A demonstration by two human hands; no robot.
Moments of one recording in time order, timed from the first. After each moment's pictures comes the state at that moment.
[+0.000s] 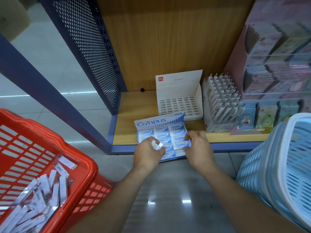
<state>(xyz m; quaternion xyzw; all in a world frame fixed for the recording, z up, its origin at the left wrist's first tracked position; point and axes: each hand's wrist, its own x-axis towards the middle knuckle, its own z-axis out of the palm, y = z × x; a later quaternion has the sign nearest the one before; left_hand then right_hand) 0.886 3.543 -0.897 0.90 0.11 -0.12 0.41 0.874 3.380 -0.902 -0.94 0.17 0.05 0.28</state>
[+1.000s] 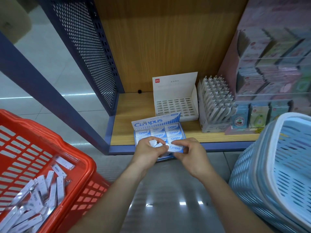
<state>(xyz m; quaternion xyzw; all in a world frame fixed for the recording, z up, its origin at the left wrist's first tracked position) 0.876 3.536 -0.867 0.73 0.14 -0.20 0.64 0.849 3.387 -0.885 -0.87 0.11 0.04 0.47</state>
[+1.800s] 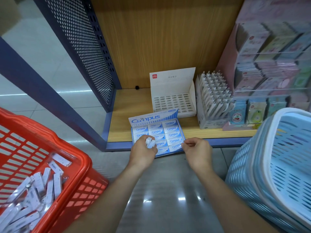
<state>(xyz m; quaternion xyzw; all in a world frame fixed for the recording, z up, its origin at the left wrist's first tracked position) 0.875 3.542 -0.898 0.85 0.13 -0.13 0.50 0.851 3.377 -0.906 -0.85 0.29 -0.03 0.44</state>
